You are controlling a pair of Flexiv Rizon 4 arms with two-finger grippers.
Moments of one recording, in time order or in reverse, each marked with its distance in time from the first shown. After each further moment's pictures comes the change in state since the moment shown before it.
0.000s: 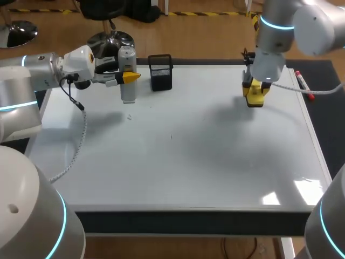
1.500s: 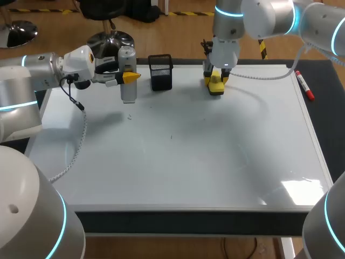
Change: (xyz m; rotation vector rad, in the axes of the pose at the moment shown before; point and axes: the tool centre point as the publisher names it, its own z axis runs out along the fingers) left arm 0.000 0.000 0.000 0.000 0.000 0.000; right arm -0.116 -0.083 0.028 -0.058 -0.029 -0.094
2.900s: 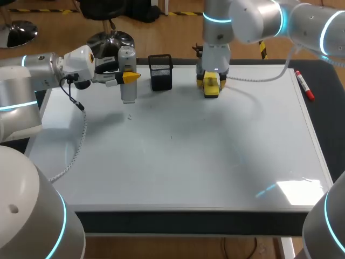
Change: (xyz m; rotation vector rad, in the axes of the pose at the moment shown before) left arm 0.000 0.000 0.000 0.000 0.000 0.000; right arm -0.010 -0.001 0.015 0.020 0.059 0.109
